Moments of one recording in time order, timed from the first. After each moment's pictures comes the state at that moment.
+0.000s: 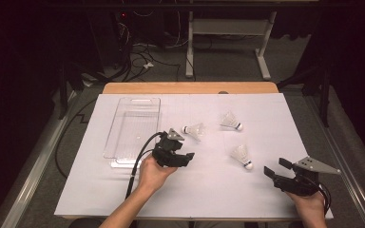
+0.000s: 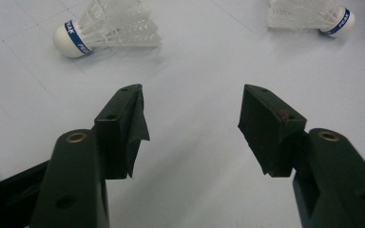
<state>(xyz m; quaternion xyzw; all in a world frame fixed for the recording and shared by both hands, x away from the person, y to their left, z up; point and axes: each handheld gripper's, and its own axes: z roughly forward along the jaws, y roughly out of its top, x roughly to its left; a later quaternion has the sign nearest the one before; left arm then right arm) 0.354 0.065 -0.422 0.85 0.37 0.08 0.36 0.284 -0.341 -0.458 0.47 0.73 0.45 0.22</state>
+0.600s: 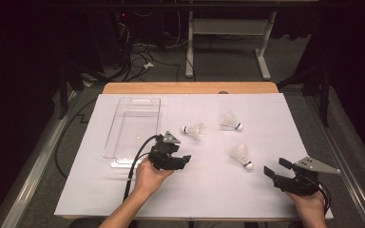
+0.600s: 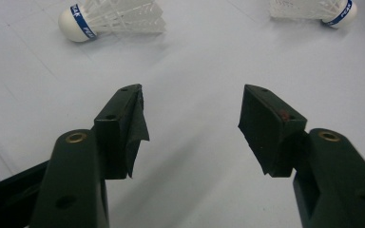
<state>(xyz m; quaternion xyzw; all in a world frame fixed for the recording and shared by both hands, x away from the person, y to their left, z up) 0.347 0.075 -0.426 0.85 0.37 0.08 0.36 0.285 -0.341 -0.458 0.47 0.73 0.44 0.22</state>
